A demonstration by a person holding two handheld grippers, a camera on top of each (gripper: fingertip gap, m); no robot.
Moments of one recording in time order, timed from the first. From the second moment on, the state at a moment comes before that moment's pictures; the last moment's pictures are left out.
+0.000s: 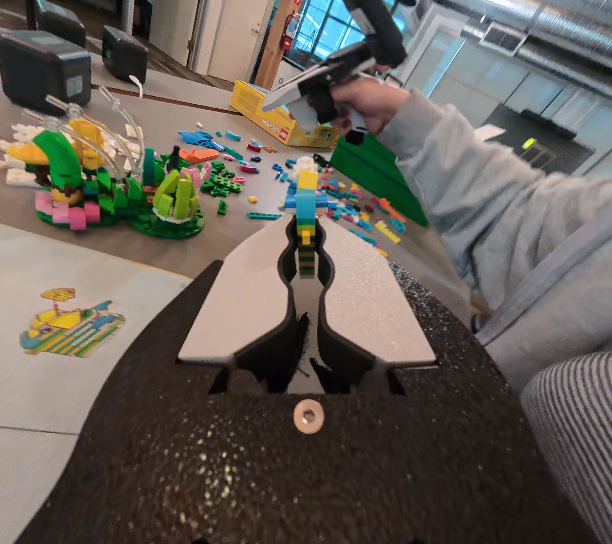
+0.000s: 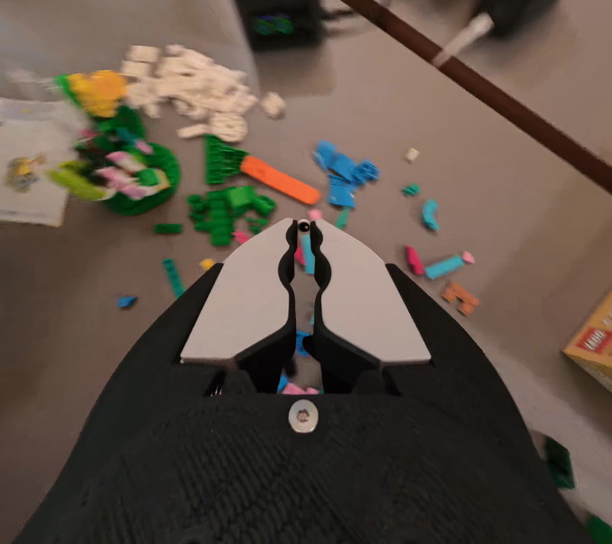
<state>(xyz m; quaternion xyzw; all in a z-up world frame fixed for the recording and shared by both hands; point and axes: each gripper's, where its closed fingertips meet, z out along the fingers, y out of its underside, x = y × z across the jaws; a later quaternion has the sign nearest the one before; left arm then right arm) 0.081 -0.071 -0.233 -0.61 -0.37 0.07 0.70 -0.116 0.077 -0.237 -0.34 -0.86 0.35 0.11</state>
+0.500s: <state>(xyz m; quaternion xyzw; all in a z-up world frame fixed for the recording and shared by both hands) 0.091 -0.061 -0.222 -0.43 -0.50 -0.11 0.74 0.076 -0.033 -0.185 0.11 -0.88 0.39 0.26</state>
